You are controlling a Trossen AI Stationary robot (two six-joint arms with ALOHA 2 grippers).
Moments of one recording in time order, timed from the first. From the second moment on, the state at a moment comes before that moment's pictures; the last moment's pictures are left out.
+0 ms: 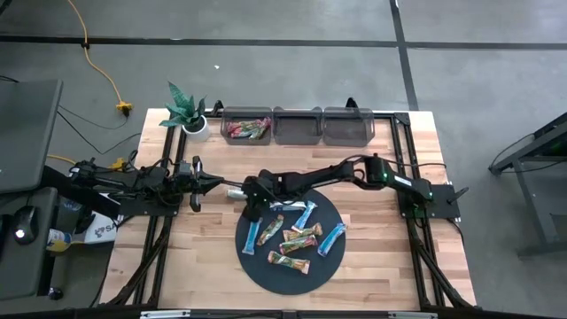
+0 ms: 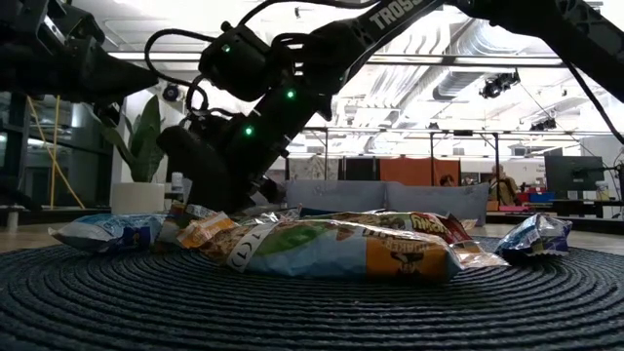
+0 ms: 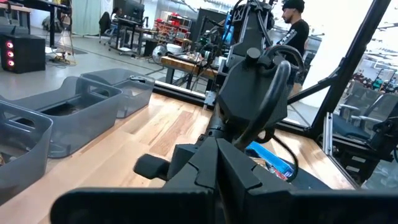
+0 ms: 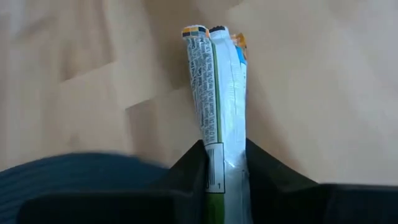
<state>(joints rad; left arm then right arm) -0.20 0.02 0.01 0.05 -0.35 -0.24 0.02 2.41 1.80 -0.22 0.05 0.39</state>
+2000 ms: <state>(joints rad) -0.20 0.02 0.01 0.05 -0.35 -0.24 -0.32 2.07 1.80 0.65 -1.00 1.12</state>
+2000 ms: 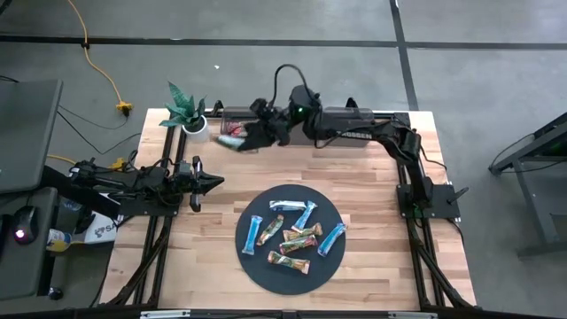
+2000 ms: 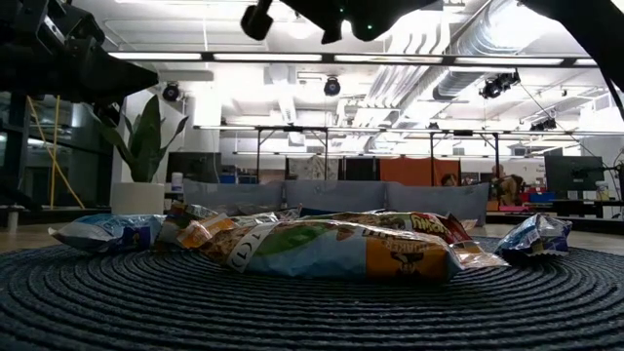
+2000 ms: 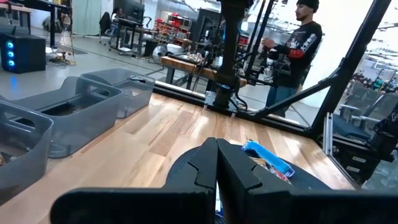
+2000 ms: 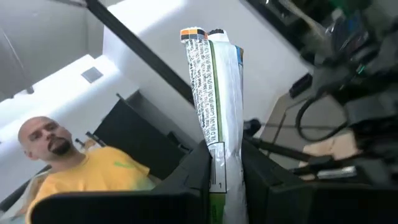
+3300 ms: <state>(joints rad) -0.20 0.02 0.01 0.05 -0.35 -0.24 -0.81 1.83 1.80 -0.59 -0.55 -0.16</state>
